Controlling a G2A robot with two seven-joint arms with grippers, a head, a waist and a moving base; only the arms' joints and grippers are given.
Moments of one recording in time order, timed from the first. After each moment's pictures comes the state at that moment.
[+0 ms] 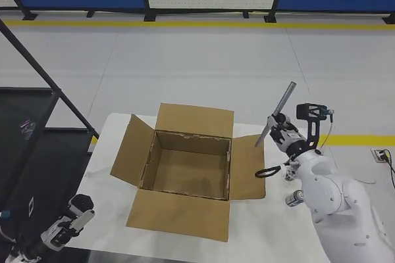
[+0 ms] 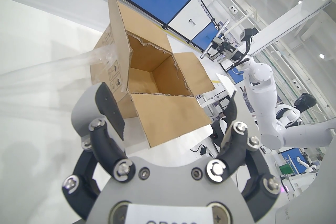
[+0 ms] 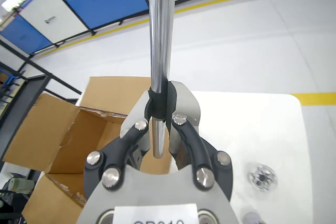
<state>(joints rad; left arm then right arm) 1.81 -1.05 -2.01 -1.91 -0.02 -0.71 -0.54 -0.94 -1.20 1.32 -1.86 -0.80 0.22 0.50</state>
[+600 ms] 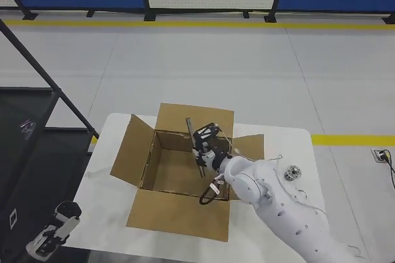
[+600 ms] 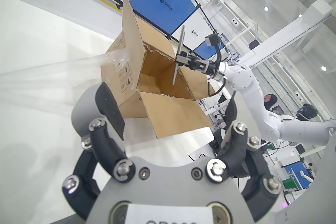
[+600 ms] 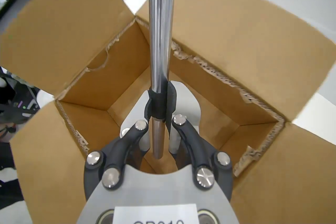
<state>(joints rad) 1.89 -1.06 -2.07 -1.89 -0.06 -0.76 -0.49 -0.57 -1.33 0.75 -1.38 -0.83 0.04 0.64</state>
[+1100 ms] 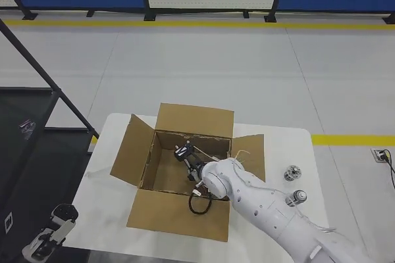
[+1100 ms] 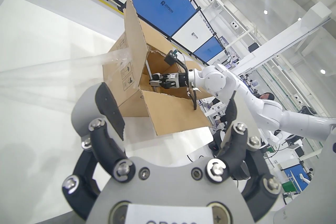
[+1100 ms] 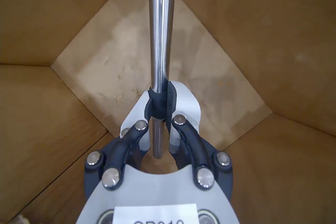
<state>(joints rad) 1.91 -1.06 -2.08 -1.88 -0.07 -0.78 -0.49 -0.36 -1.53 0.47 -0.88 -0.81 0.02 0.74</state>
